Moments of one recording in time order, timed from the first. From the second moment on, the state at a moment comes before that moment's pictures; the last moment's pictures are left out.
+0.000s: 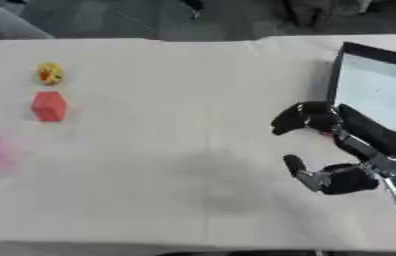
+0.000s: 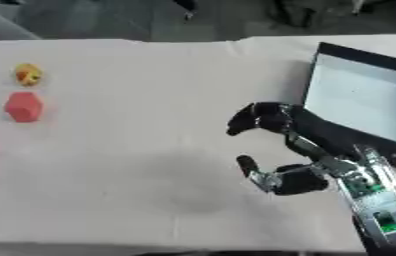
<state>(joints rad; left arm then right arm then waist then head) -0.16 0.99 -0.02 -1.42 -0.67 0.31 -0.40 -0.31 -0.36 0.24 -1.82 0.45 -0.62 0.29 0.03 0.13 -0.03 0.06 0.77</state>
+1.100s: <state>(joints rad) -0.21 0.92 -0.06 -1.40 -0.71 0.28 -0.56 -0.31 -0.36 0.24 -1.82 0.45 -0.62 0.30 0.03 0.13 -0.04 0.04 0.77</state>
